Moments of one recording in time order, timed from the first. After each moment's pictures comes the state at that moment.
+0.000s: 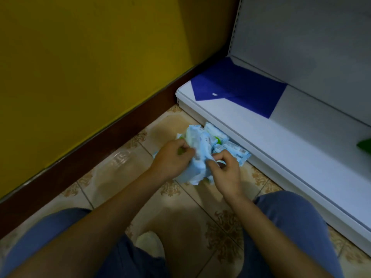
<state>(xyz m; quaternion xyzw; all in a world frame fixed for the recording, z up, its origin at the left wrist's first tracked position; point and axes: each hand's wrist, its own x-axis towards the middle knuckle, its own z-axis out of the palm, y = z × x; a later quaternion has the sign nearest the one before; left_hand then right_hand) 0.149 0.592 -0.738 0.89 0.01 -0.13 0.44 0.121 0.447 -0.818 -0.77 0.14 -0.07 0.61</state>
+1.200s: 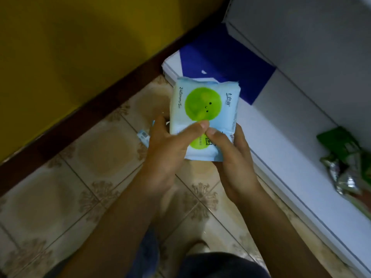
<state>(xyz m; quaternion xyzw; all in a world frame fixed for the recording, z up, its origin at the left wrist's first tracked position) 0.156 0.562 -0.627 0.59 0.22 -0.12 0.77 0.136 0.441 -0.629 -0.60 0.23 0.09 0.76</state>
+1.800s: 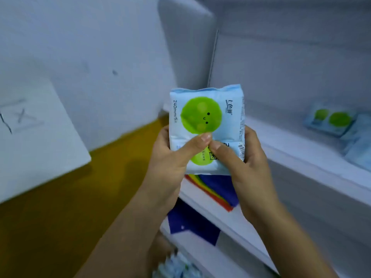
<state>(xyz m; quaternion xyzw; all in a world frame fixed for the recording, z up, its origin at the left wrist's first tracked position) 0.178 0.555 0.040 0.53 -0.14 -0.01 0.84 0.145 0.423 0.043 -0.68 -0.06 -0.17 0.71</state>
